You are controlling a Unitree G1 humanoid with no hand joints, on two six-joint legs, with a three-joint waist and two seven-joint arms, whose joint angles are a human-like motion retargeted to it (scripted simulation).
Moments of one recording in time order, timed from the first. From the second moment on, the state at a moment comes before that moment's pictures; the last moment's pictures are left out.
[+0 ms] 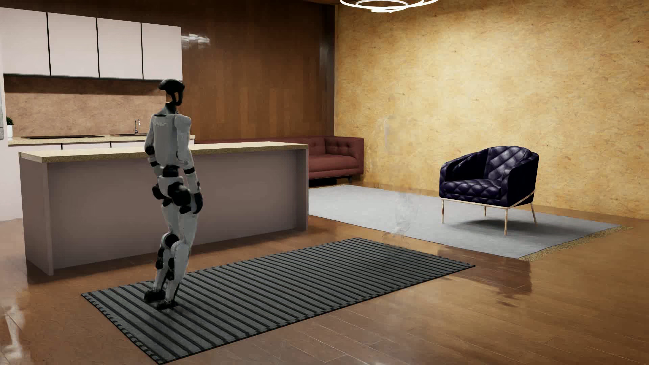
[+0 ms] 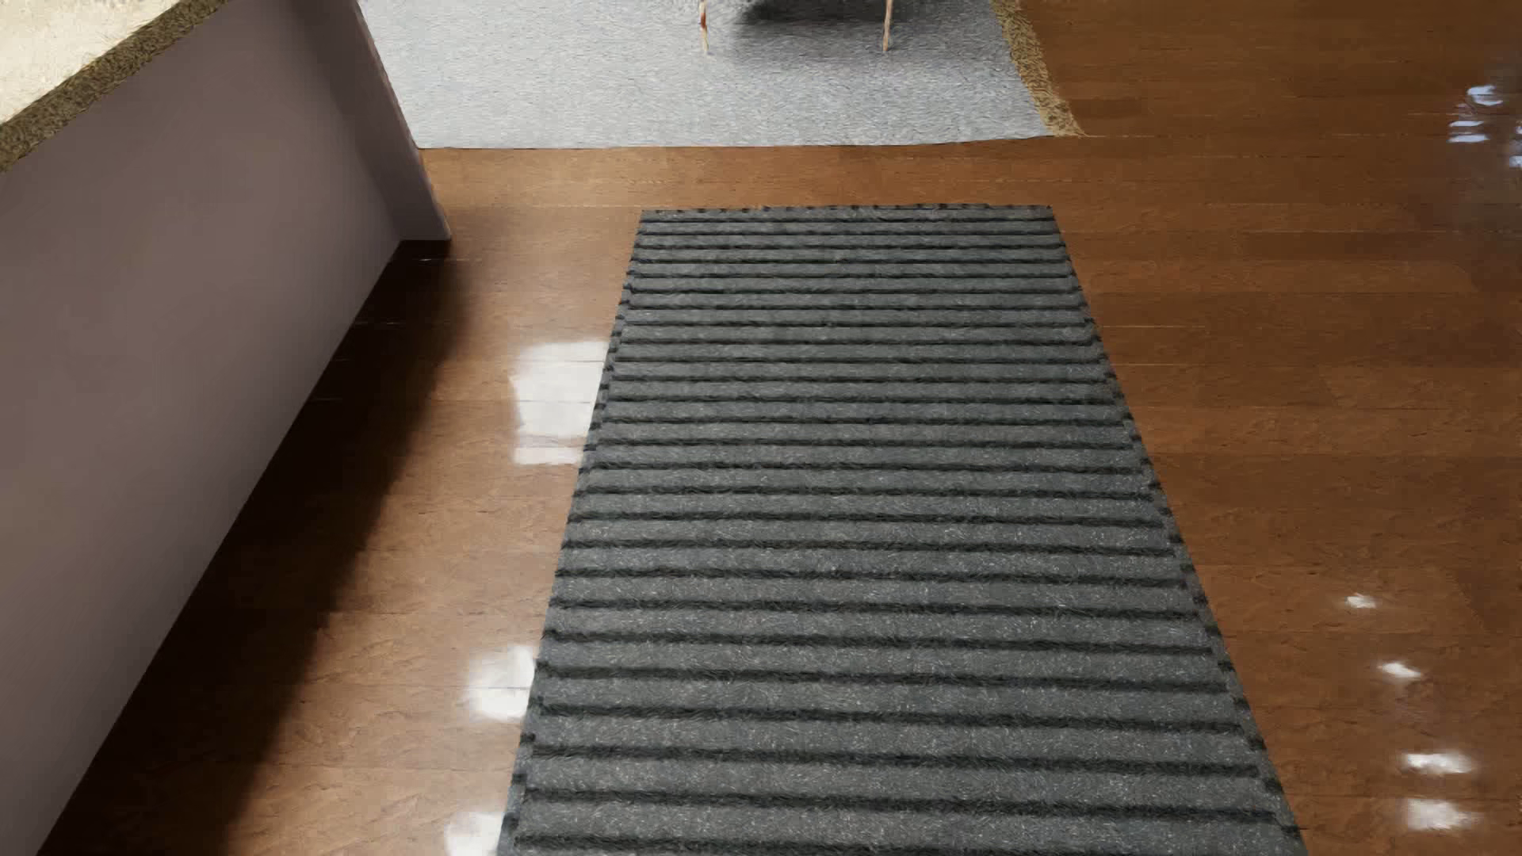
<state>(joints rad) -0.07 0.07 -0.04 -0.15 -0.01 -0.02 0.00 0.00 0.05 0.46 0.23 0.16 0.15 -0.17 -0.13 0.33 -0.32 0.00 0.00 -0.68 0.65 0.87 0.90 0.00 0.00 0.00 0.00 0.00 0.00</state>
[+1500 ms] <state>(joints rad) 0.18 -0.29 -0.19 -0.14 -0.14 -0.04 0.00 0.00 0.12 0.45 0.90 0.11 0.34 -0.29 -0.25 0.41 -0.34 0.00 0.00 -0.74 0.49 0.80 0.93 0.00 0.00 0.00 0.00 0.00 0.00</state>
